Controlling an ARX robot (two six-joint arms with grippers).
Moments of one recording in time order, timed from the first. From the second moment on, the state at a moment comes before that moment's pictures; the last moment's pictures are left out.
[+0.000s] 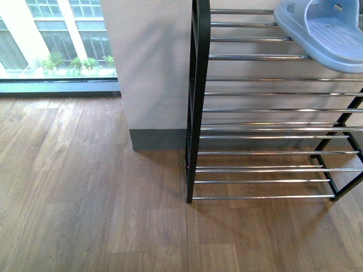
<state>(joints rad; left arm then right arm) -0.40 1.10 0.52 0.08 -0.42 -0.18 0.00 0.01 0.02 0.00 0.00 0.01</state>
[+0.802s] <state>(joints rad) -0.39 1.10 0.52 0.08 -0.43 -0.18 0.00 0.01 0.02 0.00 0.00 0.00</state>
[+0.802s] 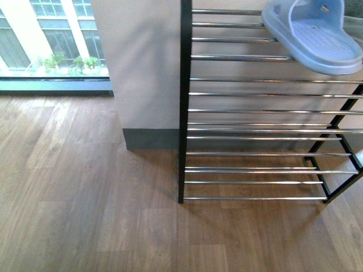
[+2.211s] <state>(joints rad) -0.43 1.73 1.30 -0.04 -0.08 -0.27 0.00 0.01 0.02 0.00 0.00 0.00</state>
